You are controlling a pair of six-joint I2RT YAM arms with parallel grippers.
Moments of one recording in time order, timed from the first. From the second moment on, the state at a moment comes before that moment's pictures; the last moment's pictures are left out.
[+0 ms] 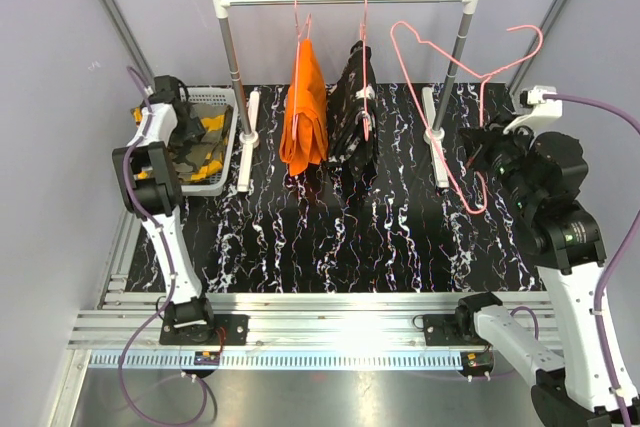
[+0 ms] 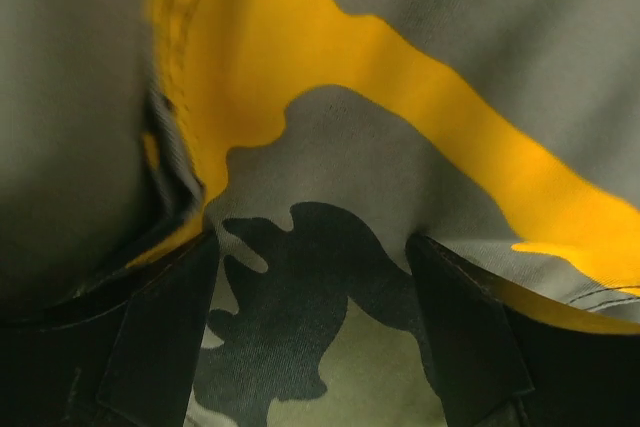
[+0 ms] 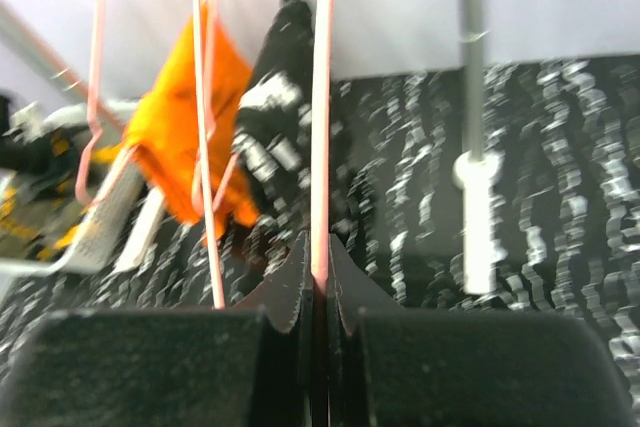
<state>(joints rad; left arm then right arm) 0.19 2.27 1.94 -0.71 -0.18 -0.31 0.22 0.83 1.29 -0.58 -0.02 0.29</state>
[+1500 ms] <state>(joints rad) 0.26 1.07 1.33 -0.76 0.10 -0.42 0.25 1.61 1.62 -0.22 0.36 -0.19</state>
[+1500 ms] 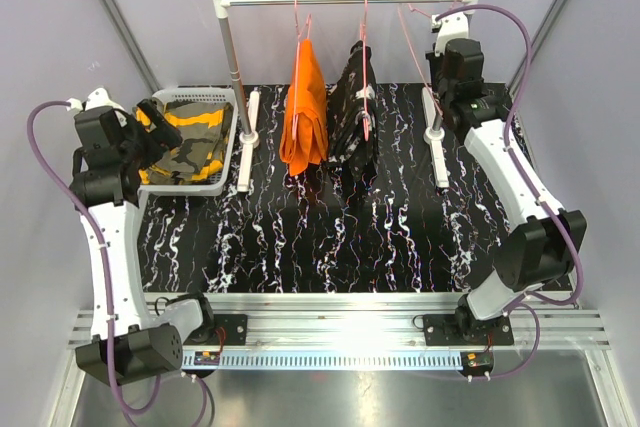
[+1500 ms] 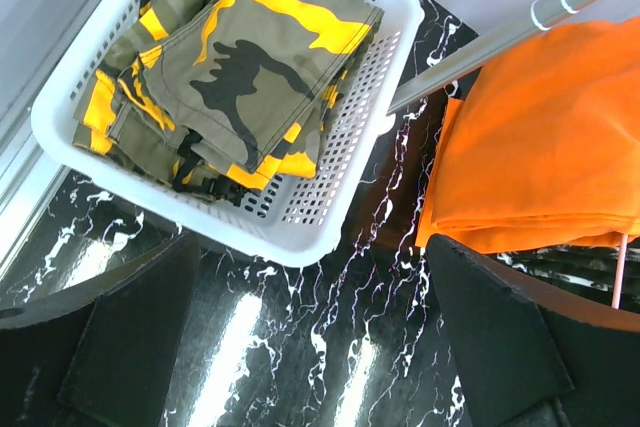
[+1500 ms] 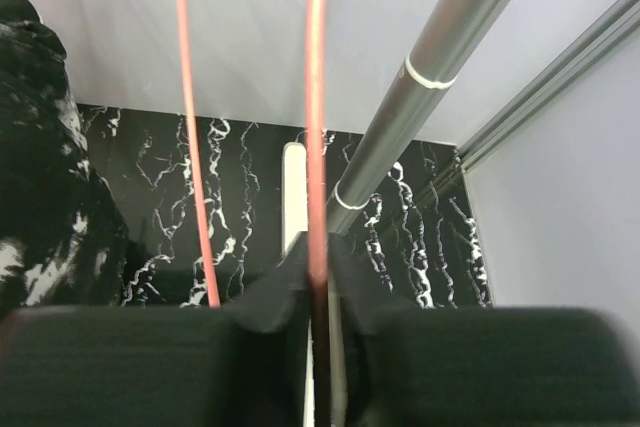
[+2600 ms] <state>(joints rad) 0.19 1.08 1.31 -0.73 0.07 -0.36 0.44 1.62 1.86 -0.53 0.05 0.30</state>
